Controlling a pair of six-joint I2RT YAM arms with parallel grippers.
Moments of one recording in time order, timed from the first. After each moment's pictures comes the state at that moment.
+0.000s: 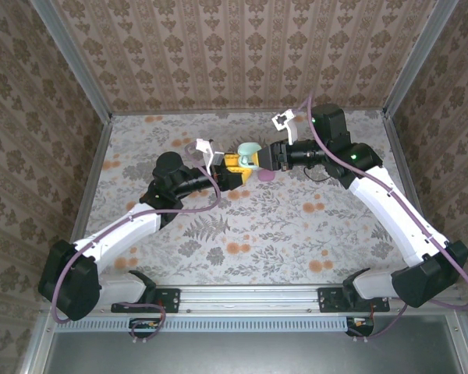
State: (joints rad) left arm -0.64 1.24 0.79 0.53 0.74 -0.23; right arm 0.42 1.34 1.42 -0.59 -0.74 0.33
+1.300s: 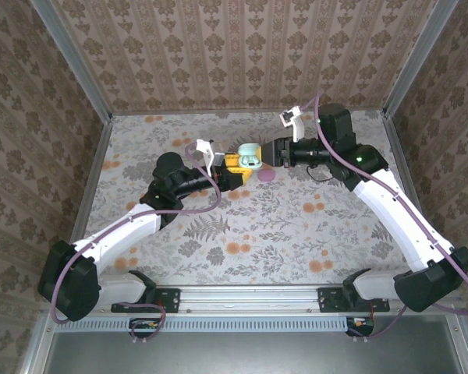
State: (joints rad) left arm -0.65 1.24 0.79 0.53 0.74 -0.21; right arm 0.41 1.30 1.42 -0.59 -0.63 0.40
